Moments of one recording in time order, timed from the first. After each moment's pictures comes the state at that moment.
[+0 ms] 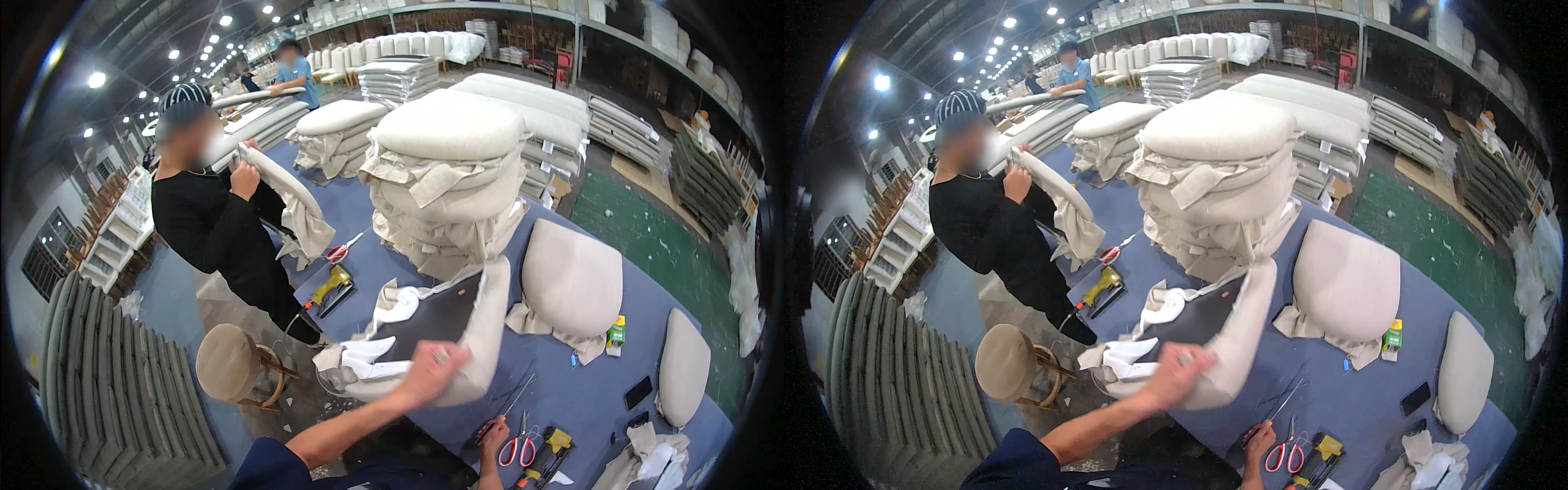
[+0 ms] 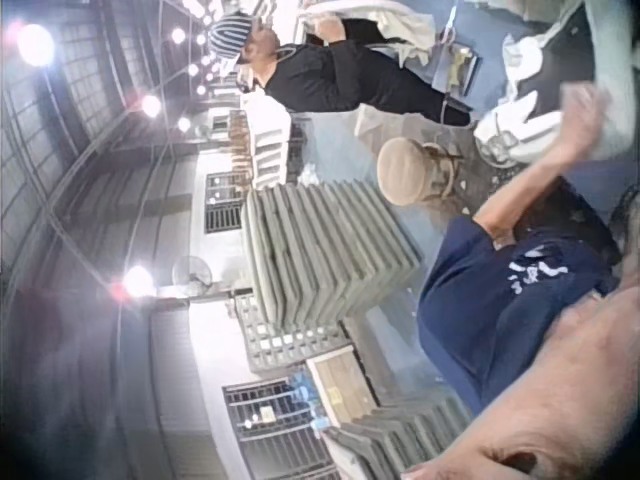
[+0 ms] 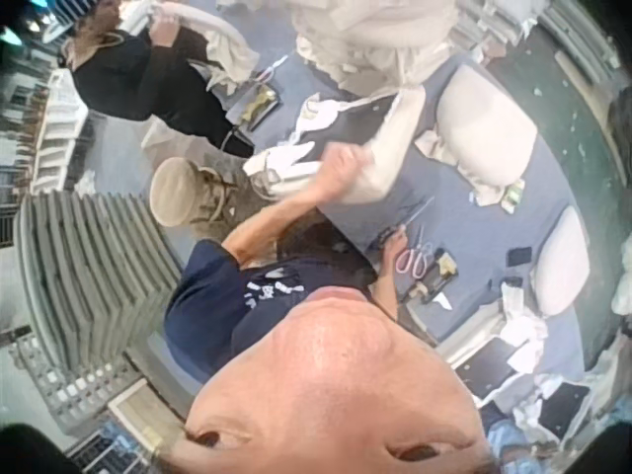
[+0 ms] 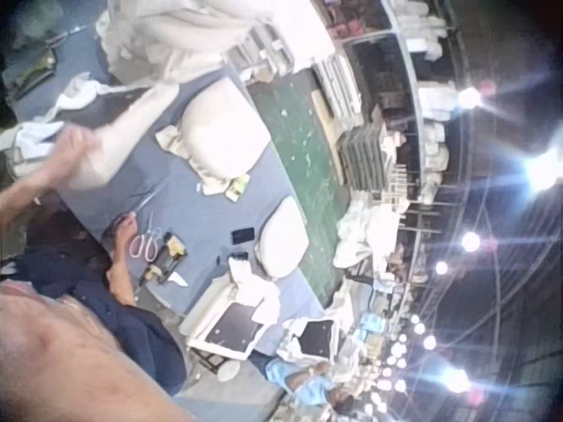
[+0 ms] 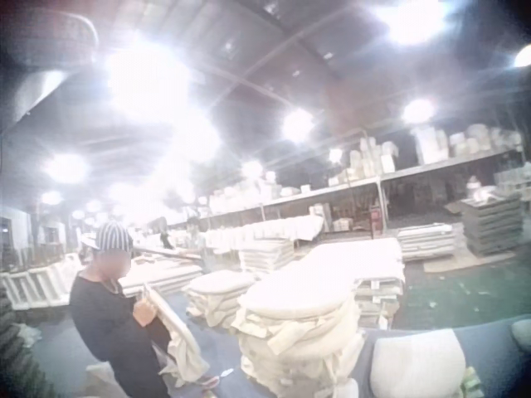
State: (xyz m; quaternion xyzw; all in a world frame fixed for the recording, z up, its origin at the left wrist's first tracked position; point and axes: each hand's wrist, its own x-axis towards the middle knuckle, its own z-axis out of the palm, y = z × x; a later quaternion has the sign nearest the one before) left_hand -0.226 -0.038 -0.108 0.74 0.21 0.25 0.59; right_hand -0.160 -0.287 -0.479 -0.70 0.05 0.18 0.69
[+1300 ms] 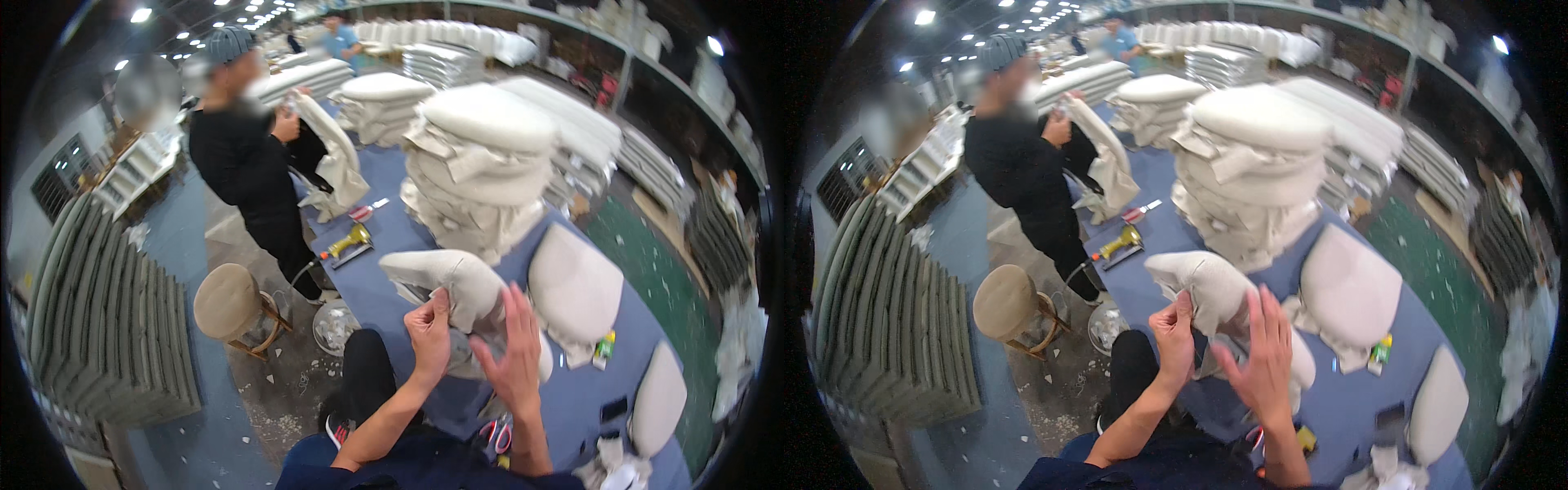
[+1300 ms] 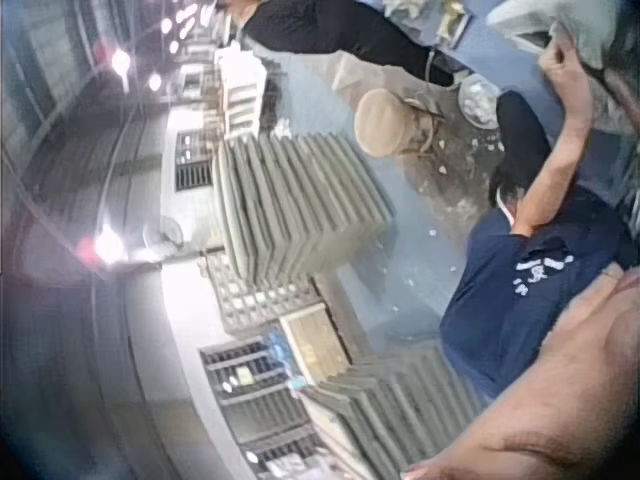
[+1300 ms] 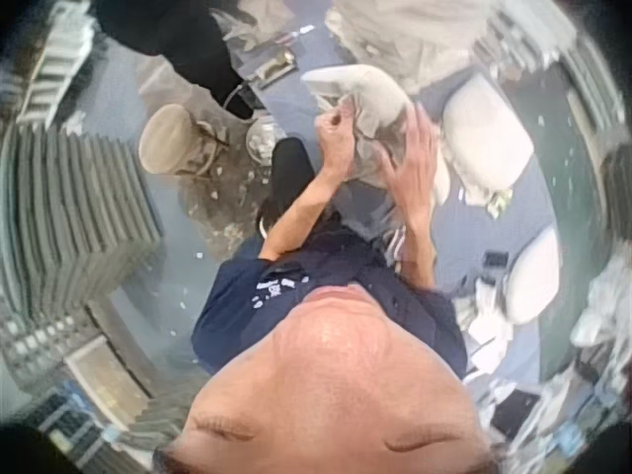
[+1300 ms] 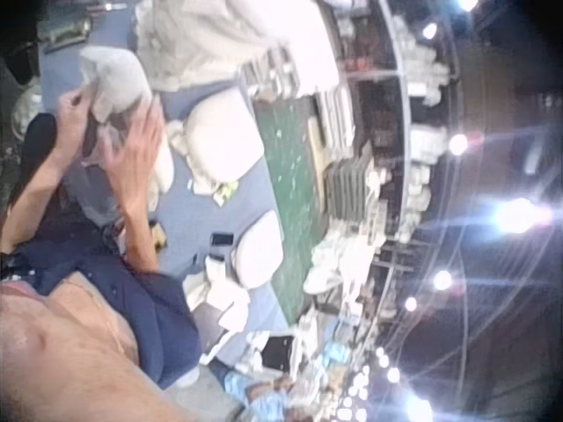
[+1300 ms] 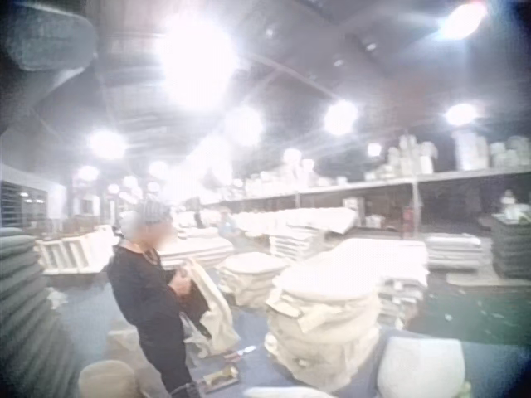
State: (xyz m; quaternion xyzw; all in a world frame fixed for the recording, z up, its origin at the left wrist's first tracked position) left_hand -0.226 -0.089 -0.083 0.43 0.29 0.59 0.62; right_hand -0.132 -0.198 -0.025 -0.70 -0.57 -0.10 0.41
